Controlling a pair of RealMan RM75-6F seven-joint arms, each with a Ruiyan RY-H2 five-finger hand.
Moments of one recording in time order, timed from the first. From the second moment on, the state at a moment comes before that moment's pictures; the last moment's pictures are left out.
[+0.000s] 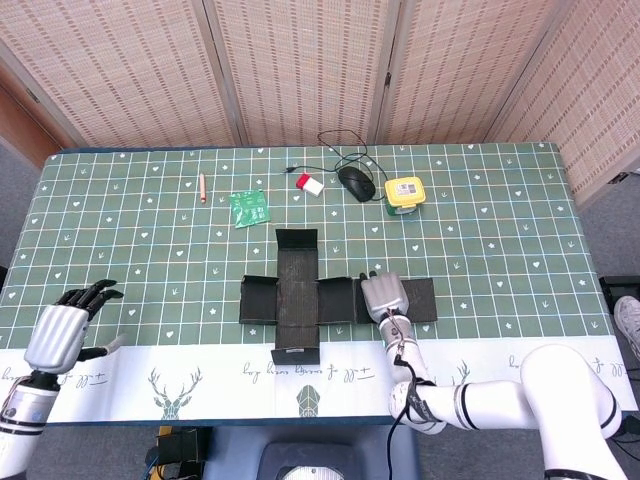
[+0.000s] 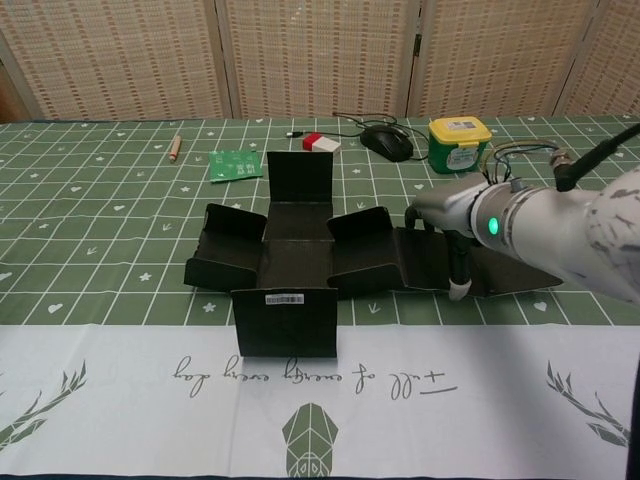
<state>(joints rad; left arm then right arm) -0.27 -1.25 -0.09 -1.39 1.59 1.38 -0.10 1.07 -1.68 0.15 -1.57 -0.19 1.15 -1.15</state>
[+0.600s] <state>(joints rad) -0.49 -1.55 -0.09 -0.99 1.71 1.32 -0.13 1.06 -1.66 0.14 -1.58 -0.24 1.11 -1.10</state>
